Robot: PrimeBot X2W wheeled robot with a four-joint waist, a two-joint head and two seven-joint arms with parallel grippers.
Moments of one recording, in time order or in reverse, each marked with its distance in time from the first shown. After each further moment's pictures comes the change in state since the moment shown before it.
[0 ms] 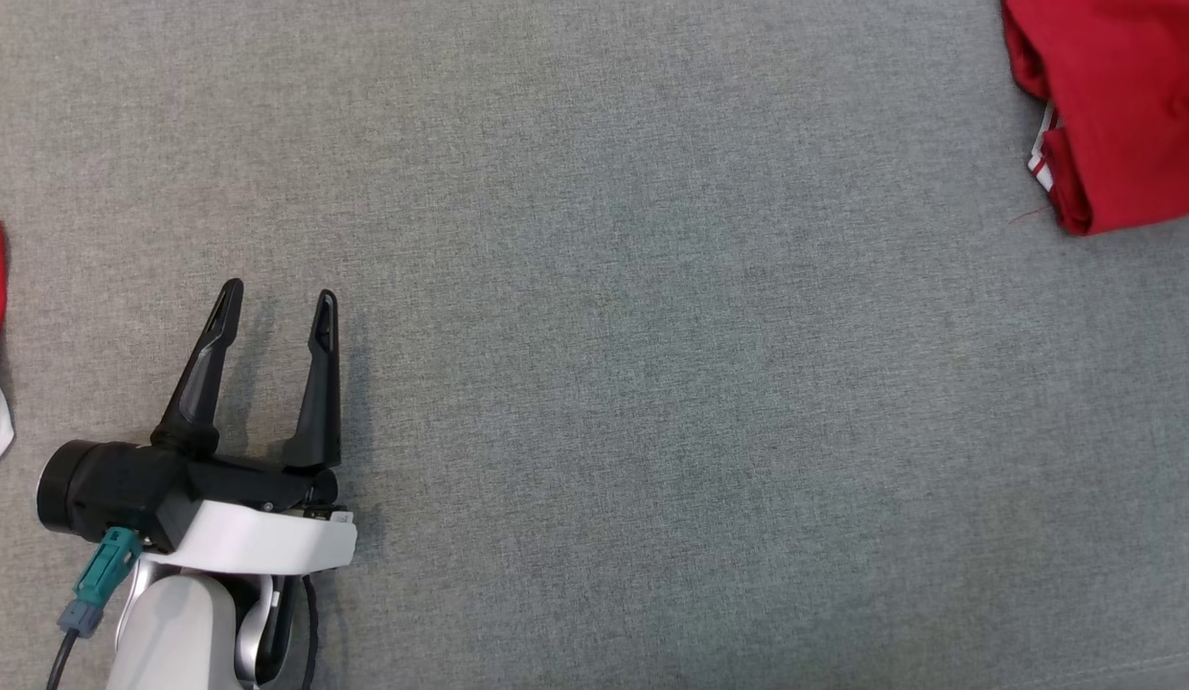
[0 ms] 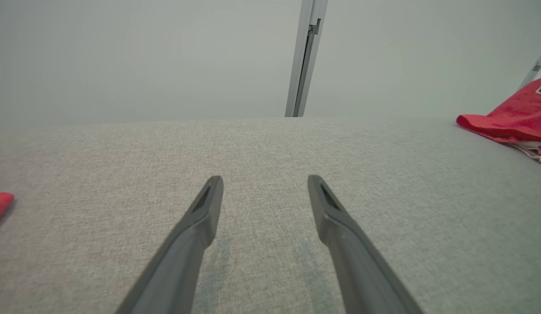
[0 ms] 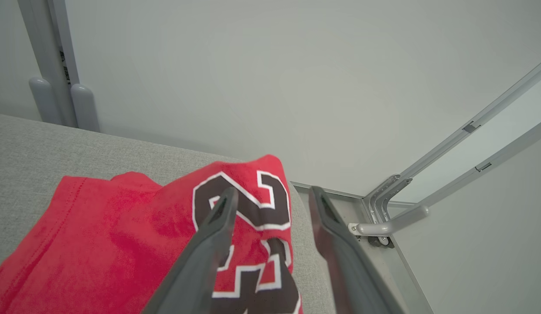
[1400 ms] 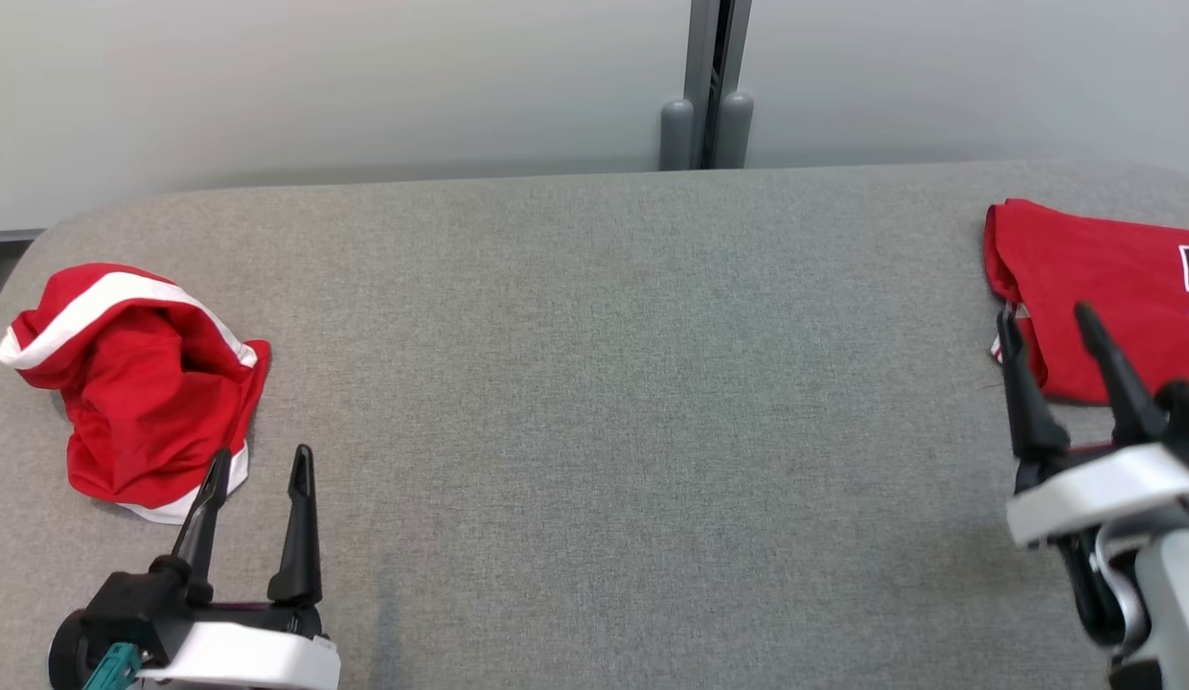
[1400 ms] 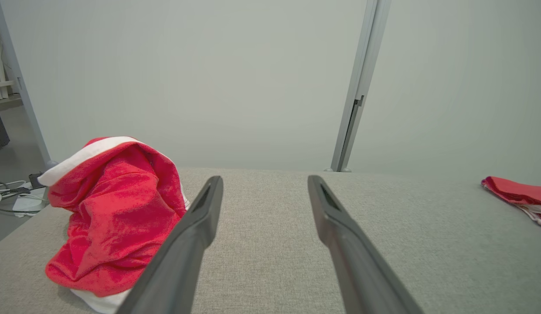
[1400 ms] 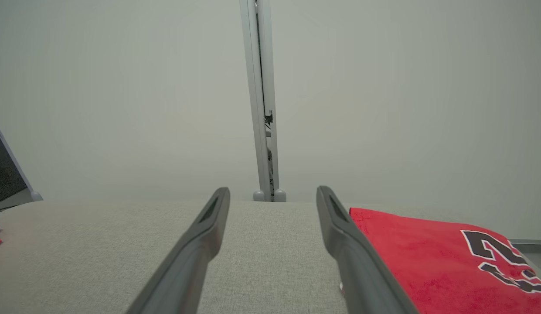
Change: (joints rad) left arm 0.191 -0.018 0.052 0.079 -0.059 0.022 0.000; right arm 0.898 0.391 -0.518 -0.708 -0.191 0.000 -0.091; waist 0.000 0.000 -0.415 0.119
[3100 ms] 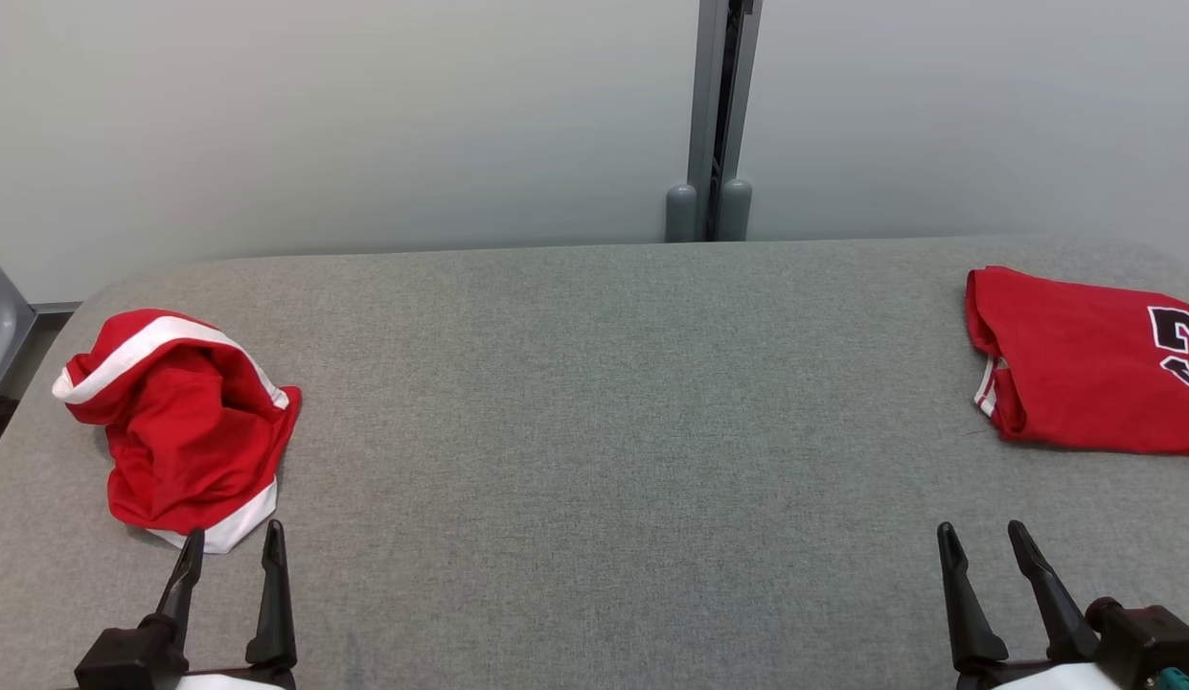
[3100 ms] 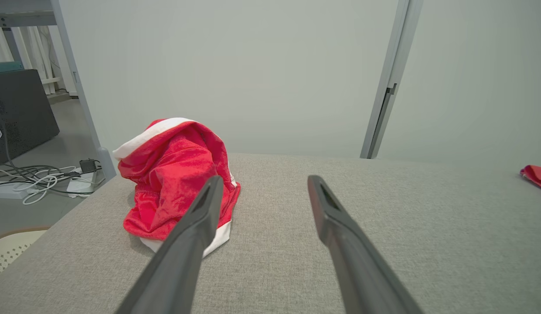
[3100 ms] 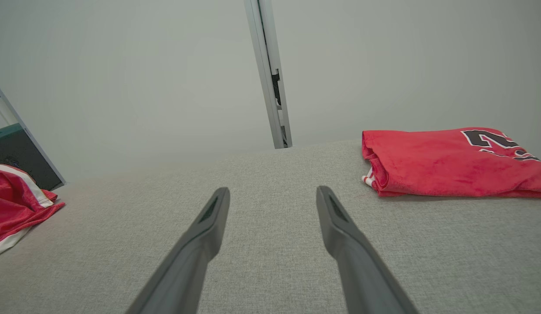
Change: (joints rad) left arm 0.072 0.002 0.062 0.093 0.040 0.028 0.000; right arm 0.419 0.199 -0.077 -0.180 -0.079 0.000 0.000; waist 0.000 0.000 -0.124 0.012
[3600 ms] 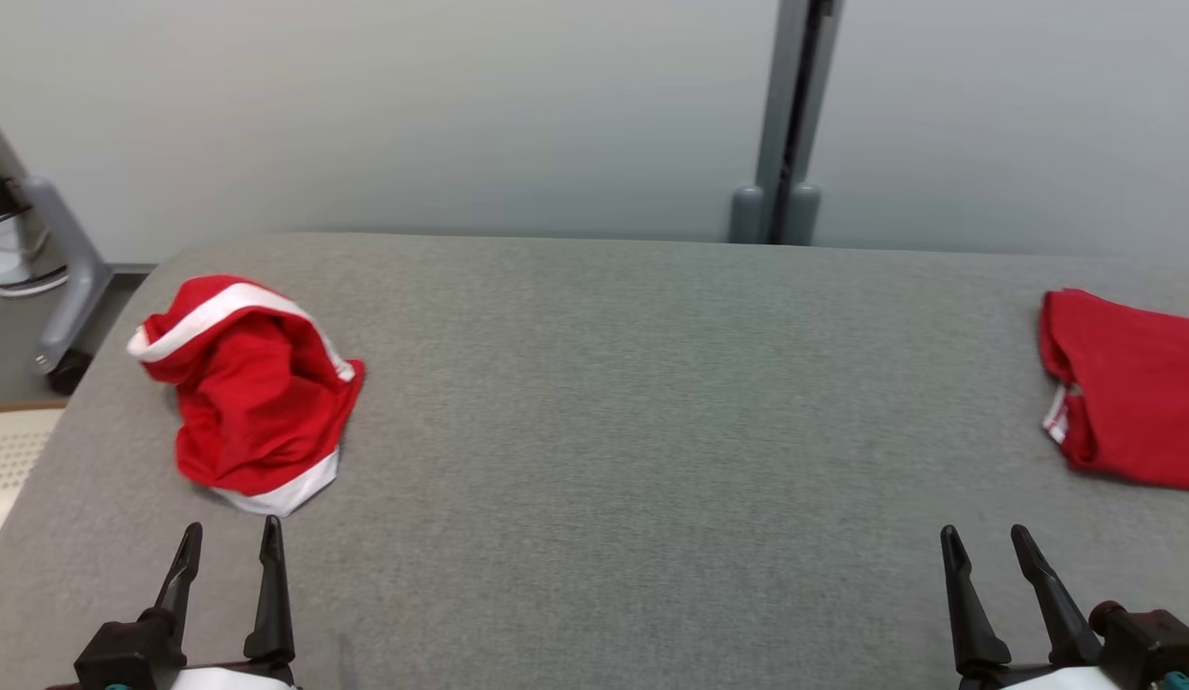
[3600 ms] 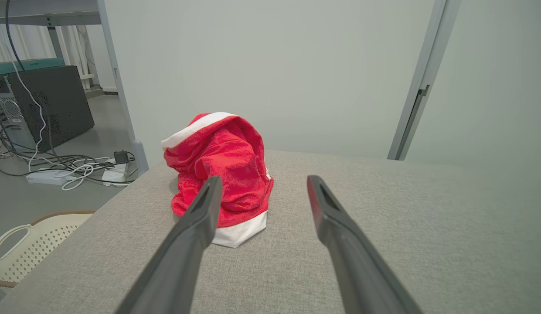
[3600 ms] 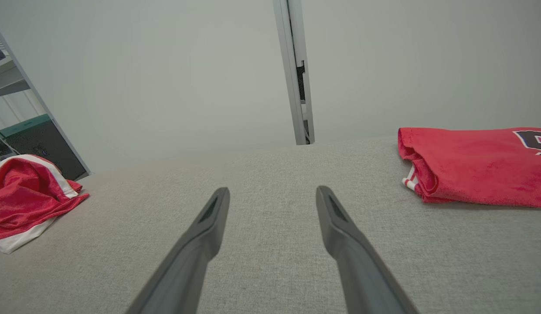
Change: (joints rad) left arm -0.014 0.004 -0.007 0.010 -0.002 0.006 0.000; right arm 0.005 0.004 -0.006 0.000 0.004 0.000 0.000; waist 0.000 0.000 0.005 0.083
